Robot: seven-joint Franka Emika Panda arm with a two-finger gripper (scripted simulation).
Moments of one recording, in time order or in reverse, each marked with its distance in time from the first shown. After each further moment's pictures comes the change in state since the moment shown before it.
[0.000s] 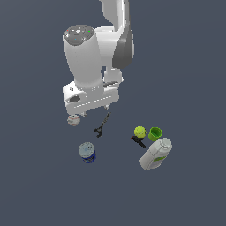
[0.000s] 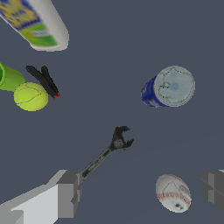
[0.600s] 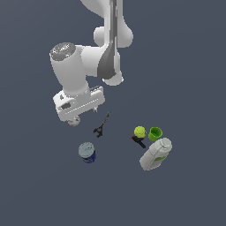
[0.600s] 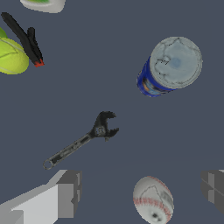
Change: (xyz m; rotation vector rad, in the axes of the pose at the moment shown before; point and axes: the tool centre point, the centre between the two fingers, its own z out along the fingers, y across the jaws) arm -0.034 0.044 0.044 0.005 0.015 -0.178
